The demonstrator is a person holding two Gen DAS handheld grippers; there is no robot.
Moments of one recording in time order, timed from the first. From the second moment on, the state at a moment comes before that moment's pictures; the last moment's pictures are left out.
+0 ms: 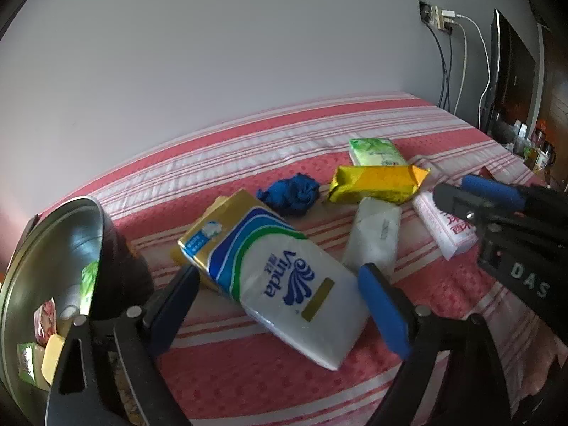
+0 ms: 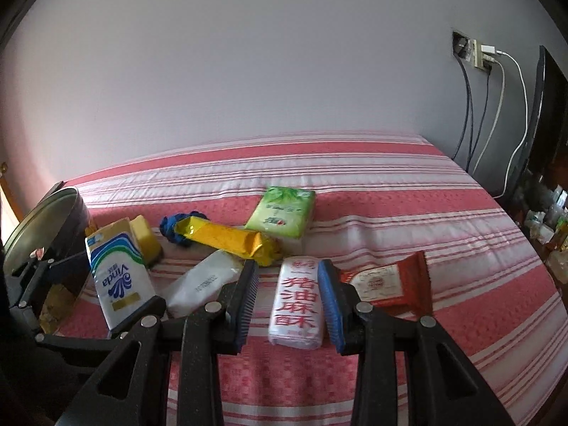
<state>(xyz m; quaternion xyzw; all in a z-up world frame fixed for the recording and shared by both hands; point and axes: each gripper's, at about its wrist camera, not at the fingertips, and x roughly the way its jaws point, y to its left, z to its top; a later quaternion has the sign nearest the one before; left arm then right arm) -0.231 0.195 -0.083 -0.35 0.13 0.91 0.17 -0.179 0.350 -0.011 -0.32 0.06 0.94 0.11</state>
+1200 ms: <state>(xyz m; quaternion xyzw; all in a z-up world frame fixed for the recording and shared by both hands) -0.221 0.182 -0.079 -0.35 0.12 0.91 0.19 -0.177 0.368 -0.020 -0.35 0.07 0.93 0.08</state>
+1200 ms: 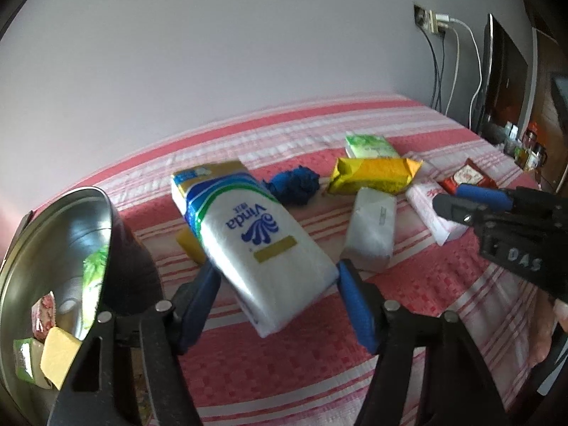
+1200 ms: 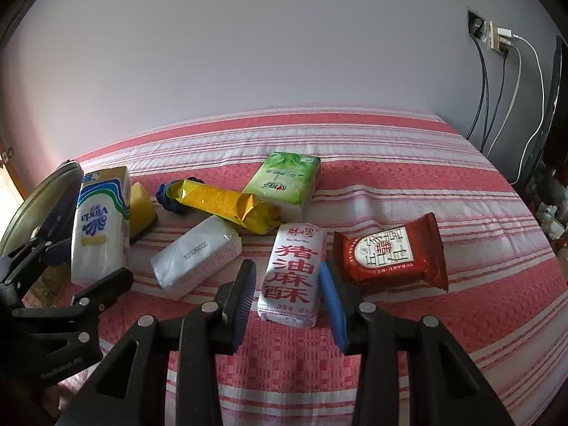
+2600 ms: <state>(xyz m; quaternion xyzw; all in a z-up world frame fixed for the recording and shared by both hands) -0.207 0.171 -0.065 -0.29 0.09 0.93 0.19 -0.189 0.355 -0.032 -0.41 0.06 0.90 0.10</state>
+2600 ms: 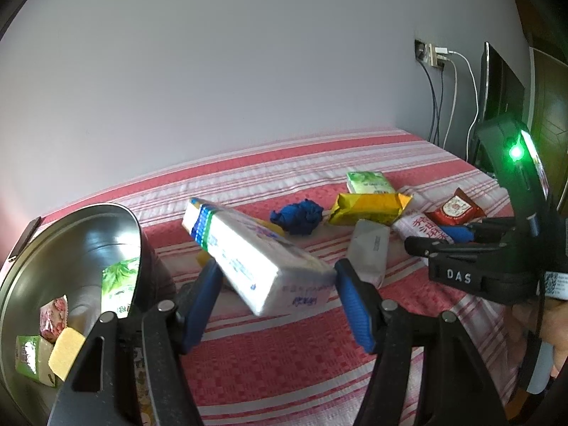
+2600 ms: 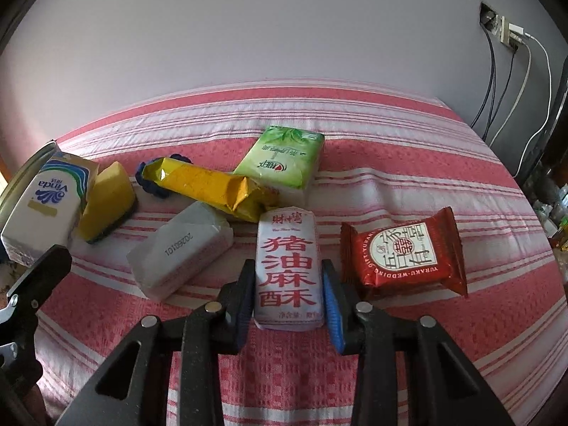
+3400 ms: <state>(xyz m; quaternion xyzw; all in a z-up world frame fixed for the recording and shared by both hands) -0.199 0.159 -0.059 -0.26 0.07 0.94 0.21 -0.171 0.357 -0.009 -0.31 0.04 0.94 0.12</state>
